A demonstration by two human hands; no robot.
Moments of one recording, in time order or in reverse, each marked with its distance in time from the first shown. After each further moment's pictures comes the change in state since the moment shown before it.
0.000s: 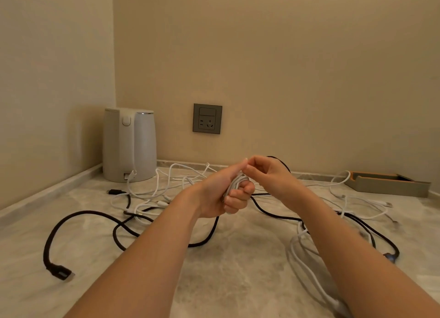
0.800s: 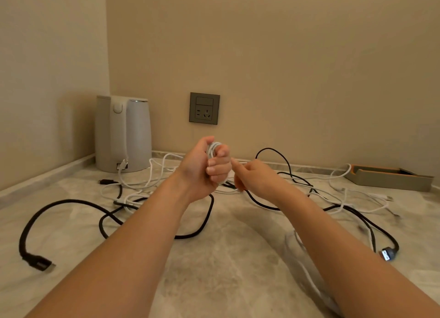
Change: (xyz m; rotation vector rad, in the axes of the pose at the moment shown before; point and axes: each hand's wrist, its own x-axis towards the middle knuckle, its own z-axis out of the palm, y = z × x) left_hand 0.002 0.006 -0.009 -0.483 0.103 0.342; right_hand 0.003 -0.004 0.021 -0.483 -0.073 0.258
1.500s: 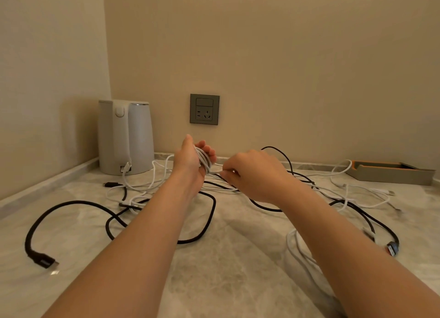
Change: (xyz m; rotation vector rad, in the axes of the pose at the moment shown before) left_hand 0.012 0.002 -0.008 -0.021 0.595 0.344; right_hand -0.027 -0.035 -0.013 -0.629 0.070 -0.338
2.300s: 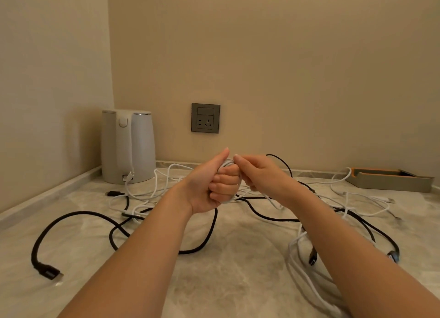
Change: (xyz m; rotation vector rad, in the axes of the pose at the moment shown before) left_hand -0.021 0.006 -0.002 0.224 -0.692 -0.538; right_hand 0.010 0.025 0.018 1.102 0.080 0.072
